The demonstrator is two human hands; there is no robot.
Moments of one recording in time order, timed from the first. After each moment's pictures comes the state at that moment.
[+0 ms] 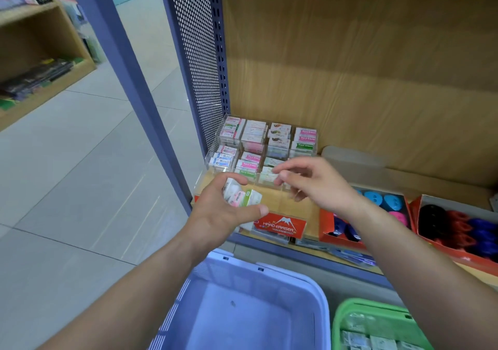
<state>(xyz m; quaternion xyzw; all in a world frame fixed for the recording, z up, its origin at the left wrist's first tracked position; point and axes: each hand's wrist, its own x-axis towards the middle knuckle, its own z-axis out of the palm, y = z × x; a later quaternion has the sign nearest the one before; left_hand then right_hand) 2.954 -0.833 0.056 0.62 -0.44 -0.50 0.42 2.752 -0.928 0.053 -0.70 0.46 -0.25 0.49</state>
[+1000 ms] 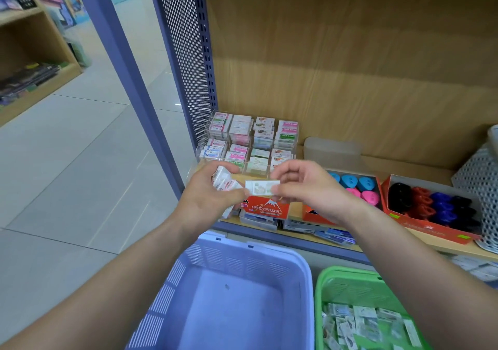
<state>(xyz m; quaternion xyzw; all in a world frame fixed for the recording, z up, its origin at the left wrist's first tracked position) 2.949 -0.804 0.072 0.61 -0.47 -0.47 0.42 2.735 -0.862 0.067 -0.60 0.45 -0.28 0.60</state>
